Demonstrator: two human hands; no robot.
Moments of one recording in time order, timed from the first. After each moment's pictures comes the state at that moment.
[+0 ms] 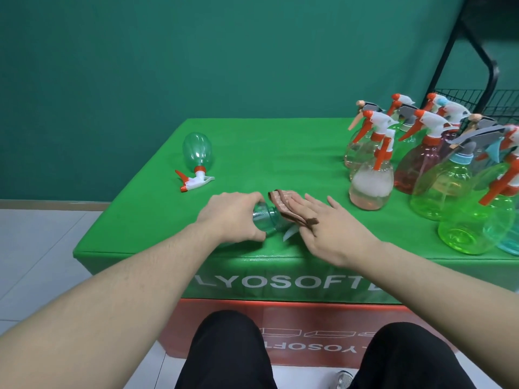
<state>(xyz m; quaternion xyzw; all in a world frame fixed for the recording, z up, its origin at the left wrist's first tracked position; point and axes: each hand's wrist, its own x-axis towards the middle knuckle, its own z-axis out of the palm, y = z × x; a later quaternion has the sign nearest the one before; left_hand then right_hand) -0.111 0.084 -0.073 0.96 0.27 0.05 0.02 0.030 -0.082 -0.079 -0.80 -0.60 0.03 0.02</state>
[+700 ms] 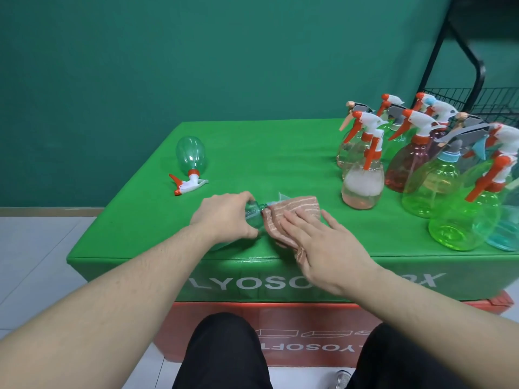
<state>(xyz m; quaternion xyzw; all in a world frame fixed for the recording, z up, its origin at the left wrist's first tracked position) -0.106 0.086 -0.076 0.95 0.30 0.06 0.03 0.014 -0.112 -0.096 -0.77 -0.63 -0.04 -0.01</state>
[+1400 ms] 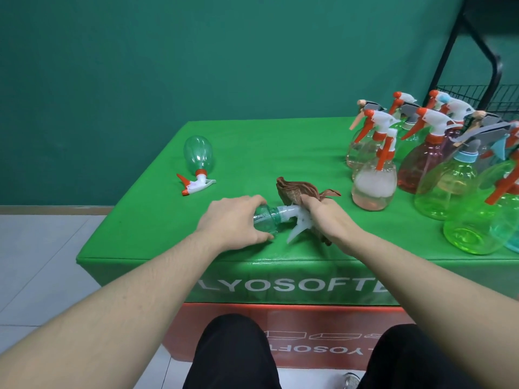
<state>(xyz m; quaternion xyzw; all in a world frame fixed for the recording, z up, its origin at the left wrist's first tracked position) -0.114 0.085 -0.078 0.96 0.26 0.08 -0.02 0.036 -0.051 -0.080 -0.80 -0.34 0.25 0.43</state>
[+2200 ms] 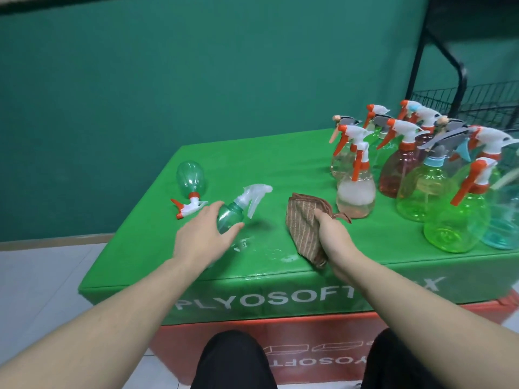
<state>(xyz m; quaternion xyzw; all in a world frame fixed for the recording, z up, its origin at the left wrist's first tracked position) -0.133 0.088 -0.073 0.90 0.39 0.19 0.06 0.039 -0.075 -0.093 -0.72 -0.14 0.31 0.61</state>
